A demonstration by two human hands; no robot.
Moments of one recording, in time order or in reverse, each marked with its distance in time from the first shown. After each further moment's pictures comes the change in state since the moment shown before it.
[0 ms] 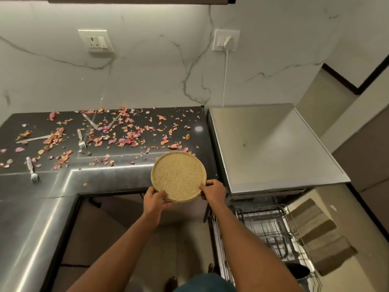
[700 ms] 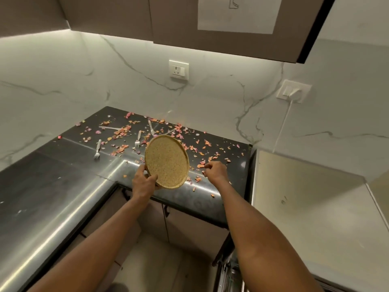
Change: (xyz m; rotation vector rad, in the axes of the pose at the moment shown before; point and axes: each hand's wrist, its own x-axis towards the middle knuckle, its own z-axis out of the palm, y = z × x) left_hand -0.004 0.109 -0.041 0.159 0.505 0.379; right_hand 0.067 -0.189 0.052 -0.546 -0.313 -0.588
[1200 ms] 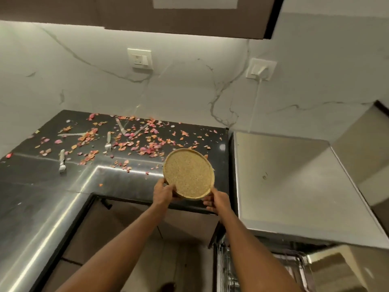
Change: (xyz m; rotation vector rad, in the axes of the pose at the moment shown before) left_hand -0.030 -0.034 0.096 -0.127 -0.395 -0.246; right_hand -0.088 0.115 0.034 0.874 0.027 0.631
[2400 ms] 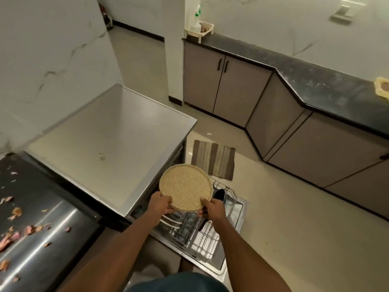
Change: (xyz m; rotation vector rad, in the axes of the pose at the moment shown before) left_hand -0.136 -0.165 0.282 0.756 -1.014 -0.349; right_hand -0.184 0.237 -0.237 0.712 0.880 0.071
